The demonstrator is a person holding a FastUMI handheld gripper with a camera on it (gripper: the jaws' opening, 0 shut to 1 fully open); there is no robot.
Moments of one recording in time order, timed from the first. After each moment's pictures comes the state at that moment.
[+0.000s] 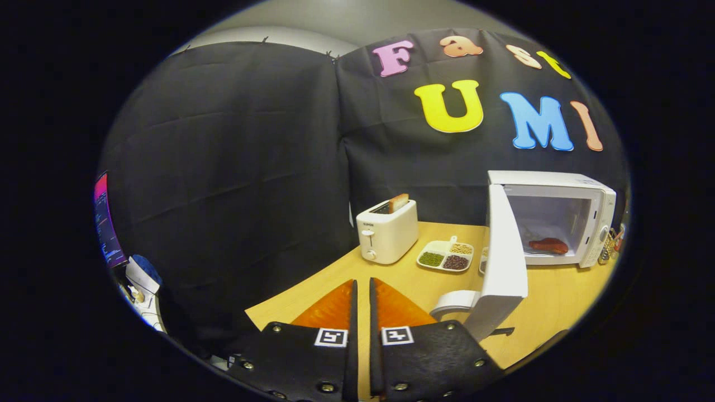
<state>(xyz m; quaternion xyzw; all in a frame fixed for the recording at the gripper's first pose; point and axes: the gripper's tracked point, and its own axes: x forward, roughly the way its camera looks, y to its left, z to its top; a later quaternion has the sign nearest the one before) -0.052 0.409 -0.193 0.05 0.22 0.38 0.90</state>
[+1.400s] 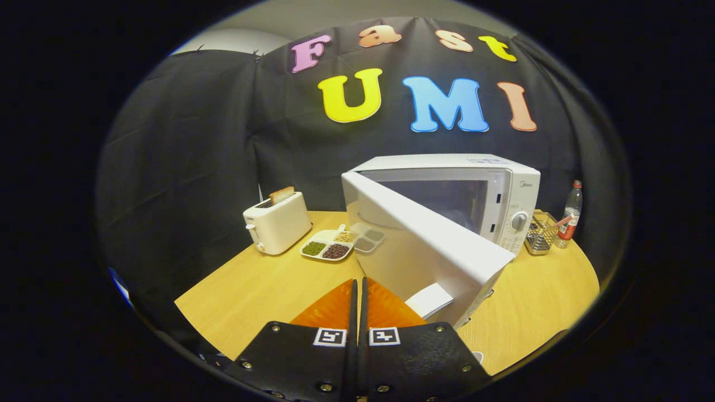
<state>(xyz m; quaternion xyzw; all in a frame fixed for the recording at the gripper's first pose) 0.057 0.196 -0.231 0.04 0.26 0.22 0.94</state>
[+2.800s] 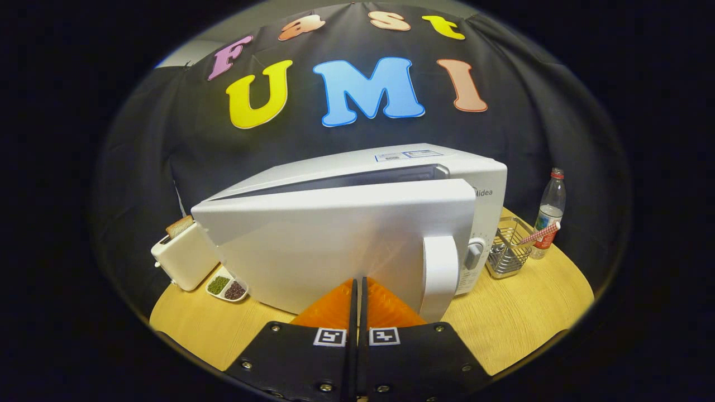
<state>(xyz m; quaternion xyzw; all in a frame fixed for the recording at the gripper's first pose) 0.255 0.083 -0.295 0.07 0.28 0.08 0.95</state>
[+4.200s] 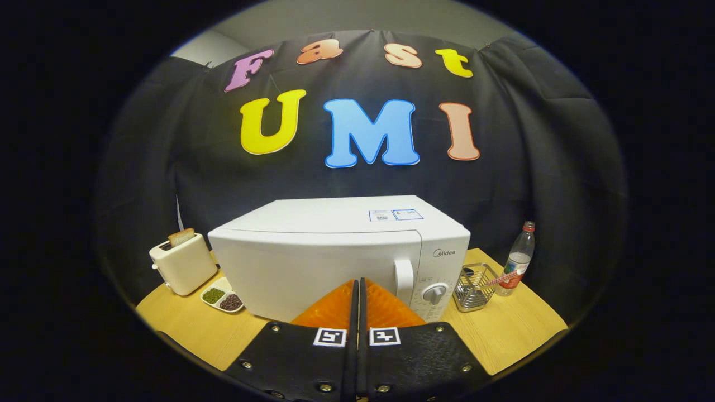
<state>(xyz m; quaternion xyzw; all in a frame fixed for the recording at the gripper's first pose) 0.215 0.066 -0.194 0.01 0.18 0.07 0.98</state>
